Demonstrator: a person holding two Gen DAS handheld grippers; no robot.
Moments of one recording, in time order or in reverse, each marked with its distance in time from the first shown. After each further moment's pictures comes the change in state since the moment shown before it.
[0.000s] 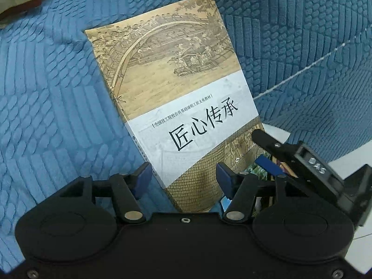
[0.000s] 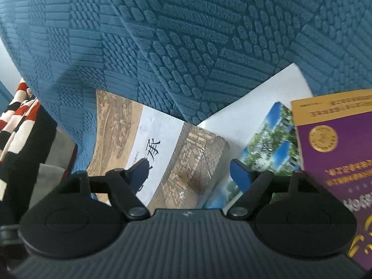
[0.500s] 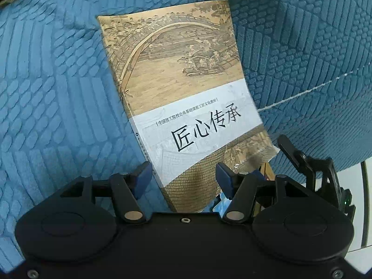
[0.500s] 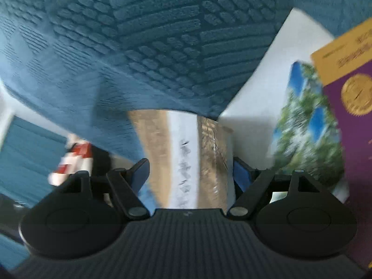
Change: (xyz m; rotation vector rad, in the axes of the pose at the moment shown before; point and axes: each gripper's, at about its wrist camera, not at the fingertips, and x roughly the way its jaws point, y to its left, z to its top) left arm 0.002 0.023 0.000 -0.125 -0.003 -0.085; right arm 0.013 -0.047 0.007 0.362 0.100 0.389
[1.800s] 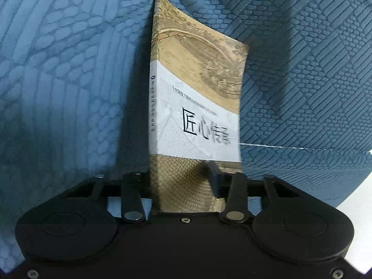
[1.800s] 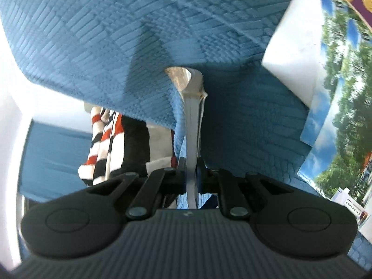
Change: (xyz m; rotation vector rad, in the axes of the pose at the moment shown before) left arm -0.017 0.057 -0.034 -0.480 -0.053 -0.347; right arm 0.019 0.054 -0.052 0.133 0.073 0.066
